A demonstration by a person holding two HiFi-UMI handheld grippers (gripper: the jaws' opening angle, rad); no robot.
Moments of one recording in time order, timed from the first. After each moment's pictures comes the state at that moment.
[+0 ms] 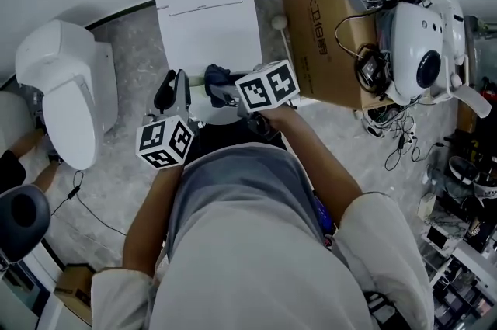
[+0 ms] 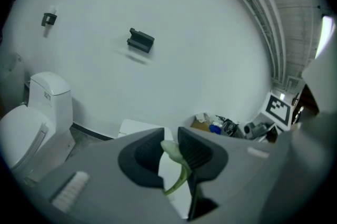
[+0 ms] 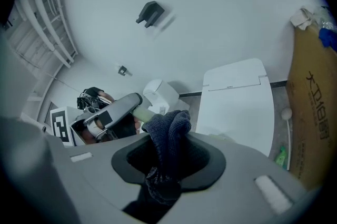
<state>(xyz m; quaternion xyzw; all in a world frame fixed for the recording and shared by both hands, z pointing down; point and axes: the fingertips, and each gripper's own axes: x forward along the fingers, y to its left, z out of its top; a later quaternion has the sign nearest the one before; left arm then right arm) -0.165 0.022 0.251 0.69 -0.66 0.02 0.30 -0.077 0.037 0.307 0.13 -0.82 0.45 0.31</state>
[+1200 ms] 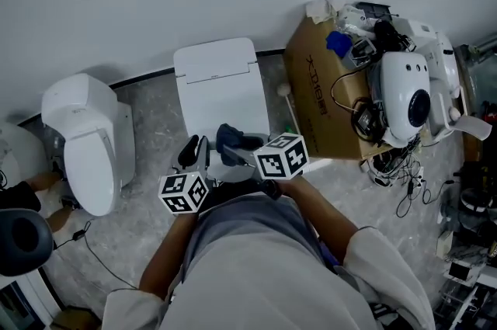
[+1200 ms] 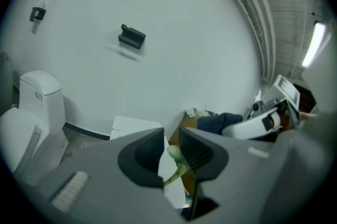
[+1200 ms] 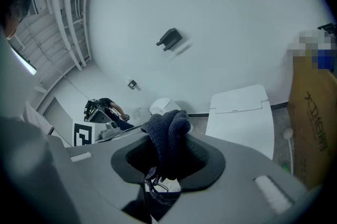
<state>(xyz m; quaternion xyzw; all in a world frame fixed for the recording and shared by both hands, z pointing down) -0.153 0.045 0.231 0.73 -0.61 0.03 0.31 -0.080 0.048 0.221 0.16 -0.88 0.39 0.22</state>
